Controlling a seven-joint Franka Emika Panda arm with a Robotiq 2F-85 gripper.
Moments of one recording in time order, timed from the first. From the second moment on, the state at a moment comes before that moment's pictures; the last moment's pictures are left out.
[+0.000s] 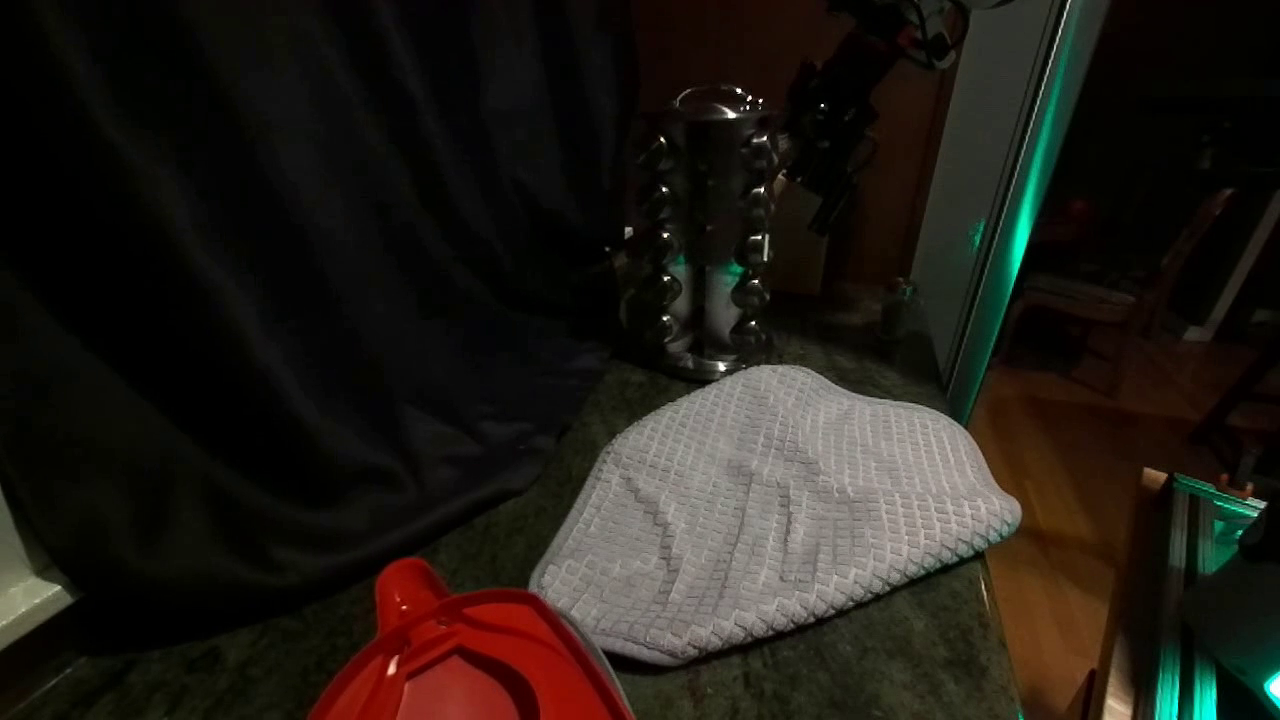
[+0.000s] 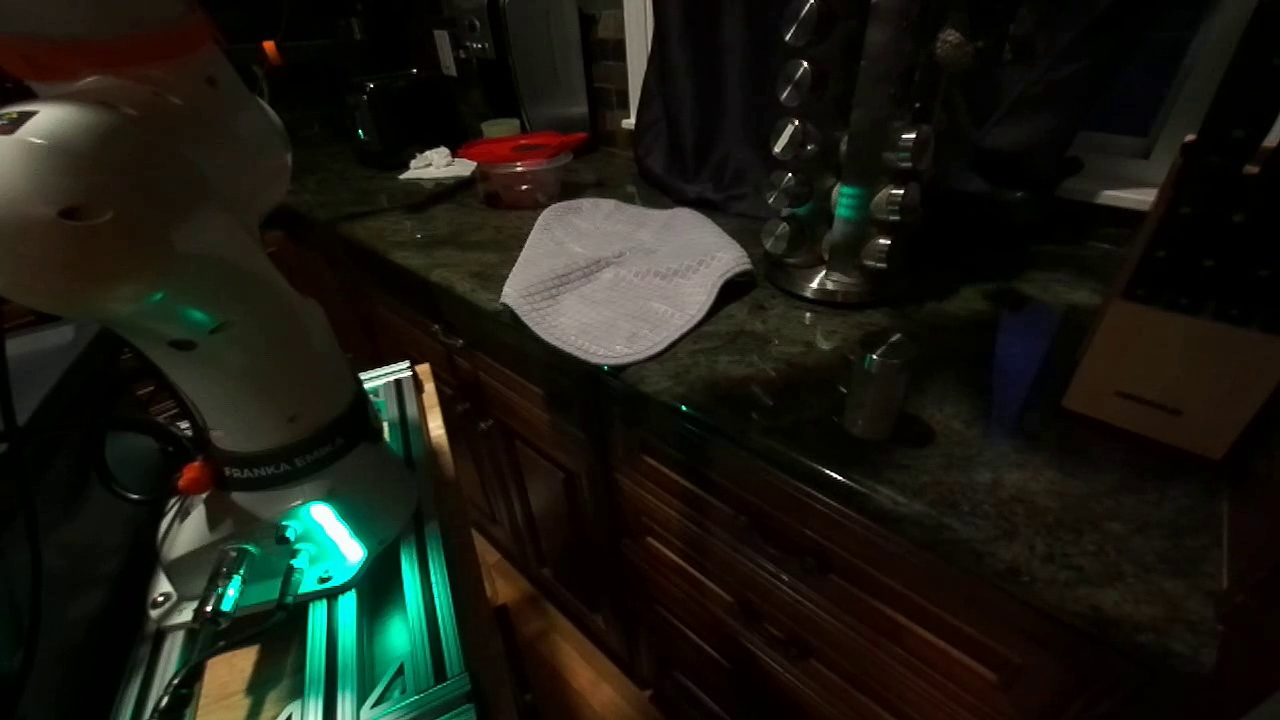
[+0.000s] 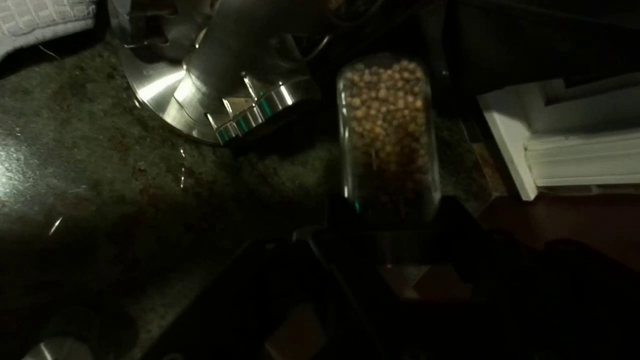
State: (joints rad) arm -0.19 -0.09 -0.18 -2.04 0.62 2.28 0.96
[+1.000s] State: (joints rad) arm -0.19 -0.15 -0.08 -2.22 -0.21 2.60 1.21
